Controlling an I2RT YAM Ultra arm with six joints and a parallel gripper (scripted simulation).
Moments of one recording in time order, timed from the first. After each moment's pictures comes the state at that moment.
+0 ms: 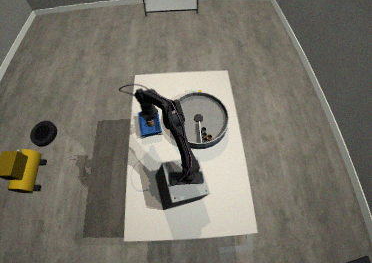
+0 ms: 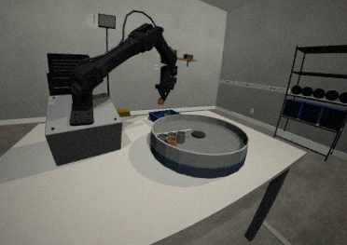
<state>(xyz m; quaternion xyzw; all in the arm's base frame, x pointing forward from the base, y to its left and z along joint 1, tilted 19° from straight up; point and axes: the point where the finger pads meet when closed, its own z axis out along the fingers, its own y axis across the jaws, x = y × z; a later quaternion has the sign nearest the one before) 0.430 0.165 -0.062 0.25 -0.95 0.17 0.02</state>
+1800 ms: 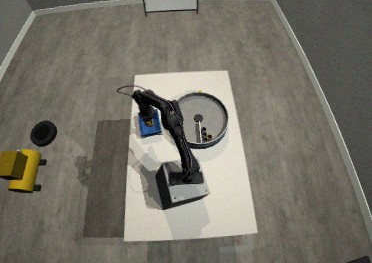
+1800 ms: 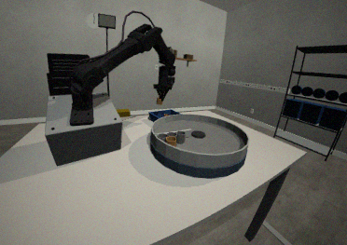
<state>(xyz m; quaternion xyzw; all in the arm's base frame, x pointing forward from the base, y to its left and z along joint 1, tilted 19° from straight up) 0.424 0.176 -0.066 0.25 -0.95 0.17 0.03</state>
